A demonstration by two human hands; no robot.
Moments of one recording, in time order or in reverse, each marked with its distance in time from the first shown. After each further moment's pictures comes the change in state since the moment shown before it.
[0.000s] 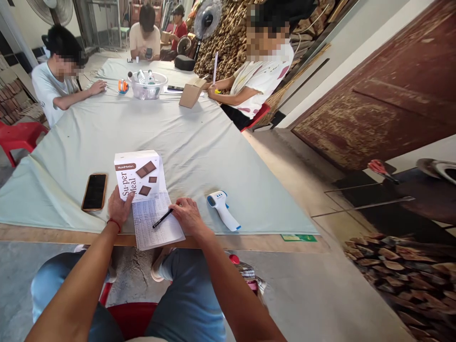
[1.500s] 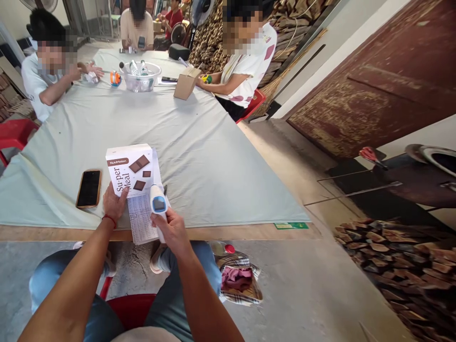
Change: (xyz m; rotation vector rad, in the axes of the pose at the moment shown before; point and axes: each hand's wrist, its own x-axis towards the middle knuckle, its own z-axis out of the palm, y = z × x) left_hand 0.003 -0.003 0.001 0.010 0.007 0.026; right_hand -0.018 -0.109 -0.052 1.268 0.139 0.554
